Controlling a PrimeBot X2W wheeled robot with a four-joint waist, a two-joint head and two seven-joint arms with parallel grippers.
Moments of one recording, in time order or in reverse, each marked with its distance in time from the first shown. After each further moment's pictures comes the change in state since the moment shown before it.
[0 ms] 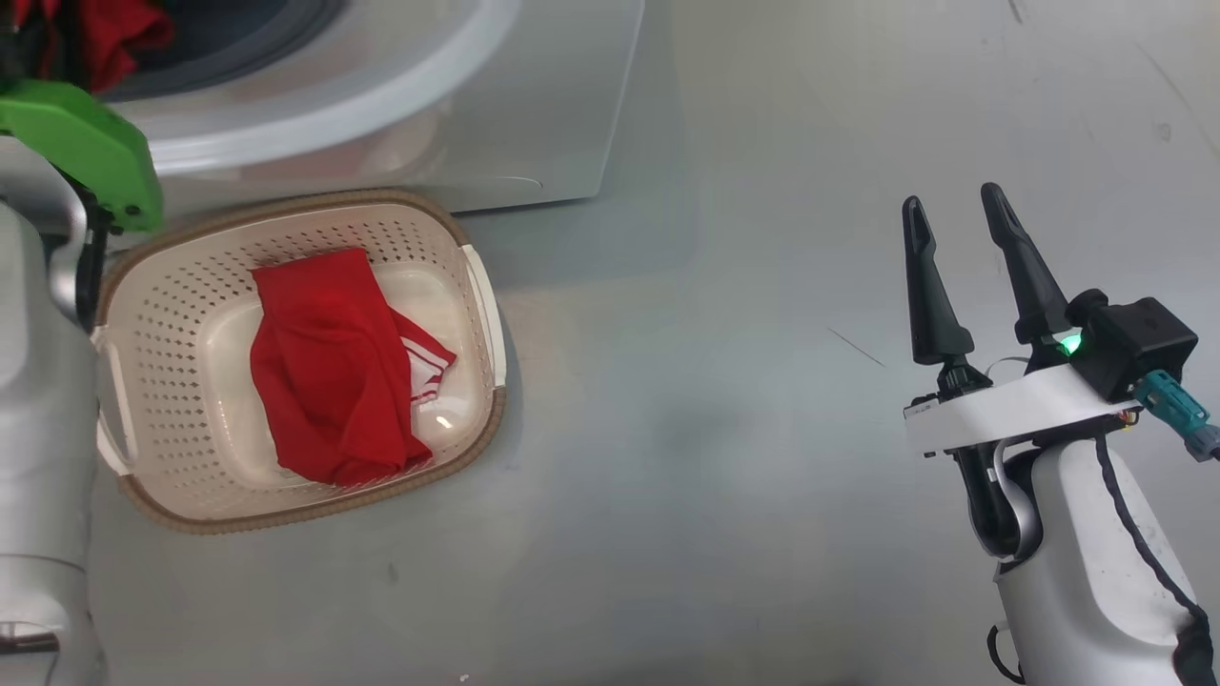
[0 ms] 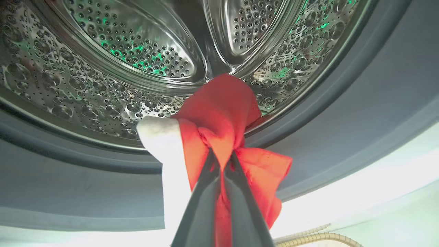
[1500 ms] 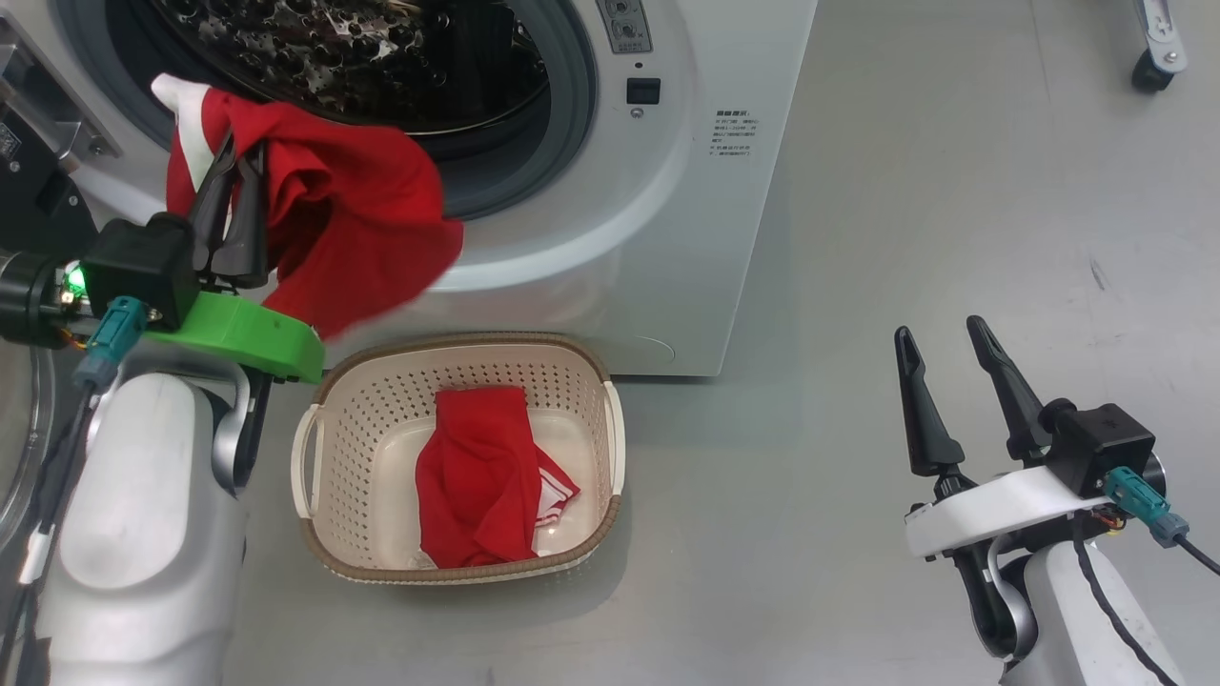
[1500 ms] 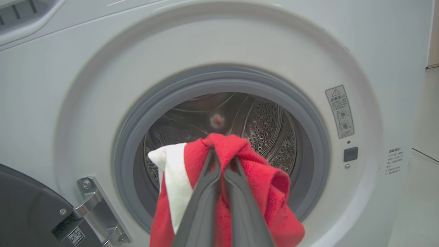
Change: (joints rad) left arm 0.403 -0.116 -0.025 -0.415 -0.048 -0.015 -0.201; right arm 0.168 -0.018 0.010 0.041 -0.008 0.000 0.000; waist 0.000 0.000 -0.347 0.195
